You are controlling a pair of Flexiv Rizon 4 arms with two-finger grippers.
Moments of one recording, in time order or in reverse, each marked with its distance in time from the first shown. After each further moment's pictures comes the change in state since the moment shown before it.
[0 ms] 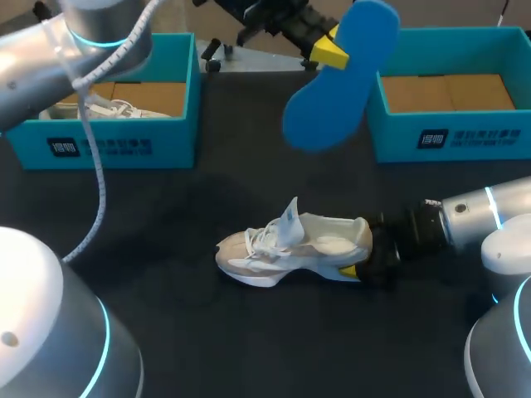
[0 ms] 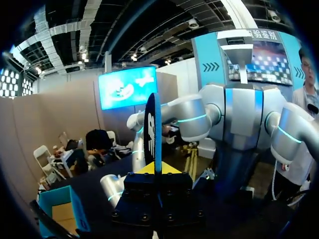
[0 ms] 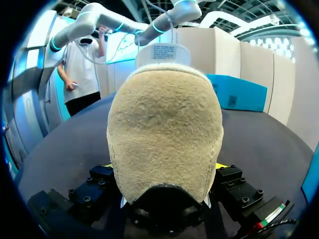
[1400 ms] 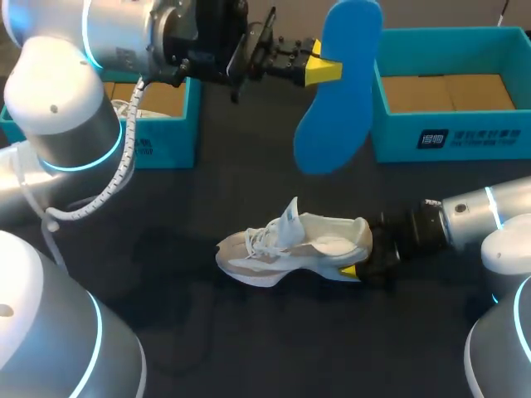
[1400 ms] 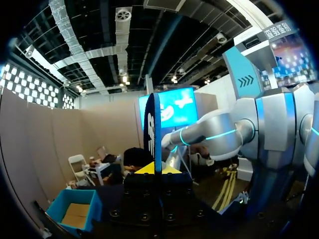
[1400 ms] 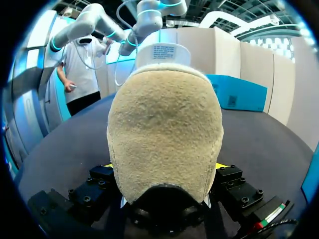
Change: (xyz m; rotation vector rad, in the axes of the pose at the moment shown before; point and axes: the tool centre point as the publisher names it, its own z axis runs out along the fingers) left arm 0.016 -0.003 0.007 0.196 -0.405 -0.011; right arm 0.000 0.000 0.000 0.000 0.000 0.000
